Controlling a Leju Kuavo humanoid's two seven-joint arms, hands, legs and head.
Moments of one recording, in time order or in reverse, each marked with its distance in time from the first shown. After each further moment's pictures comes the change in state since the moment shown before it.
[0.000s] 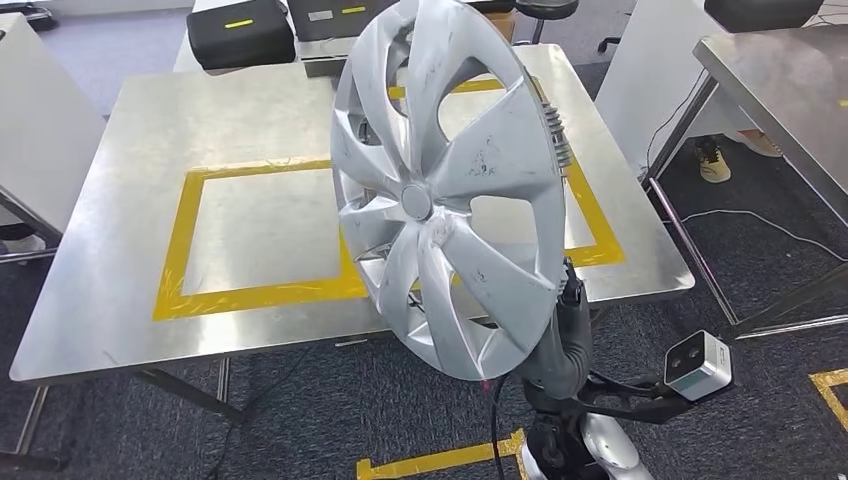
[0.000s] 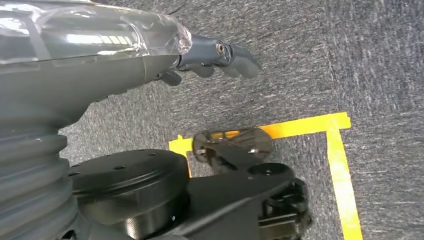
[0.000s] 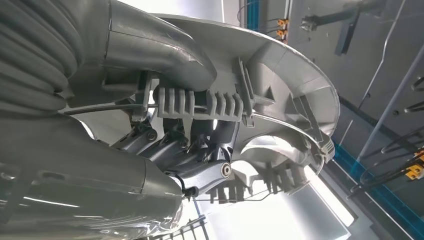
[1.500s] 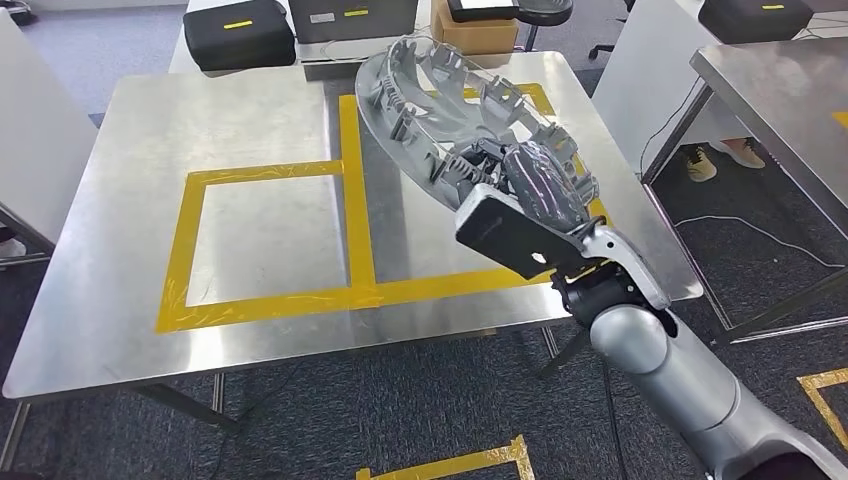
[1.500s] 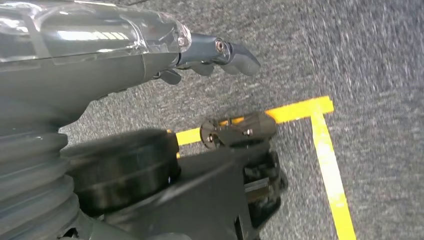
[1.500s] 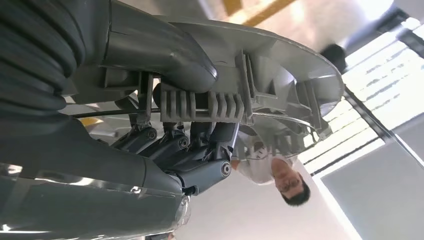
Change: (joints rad) left arm -0.001 -0.029 -0.003 0.000 -0.043 -0.033 -0.005; right arm -0.562 -0.254 0.076 0.013 1.030 -0.103 1.018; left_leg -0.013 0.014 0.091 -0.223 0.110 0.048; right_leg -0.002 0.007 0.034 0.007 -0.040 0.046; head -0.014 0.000
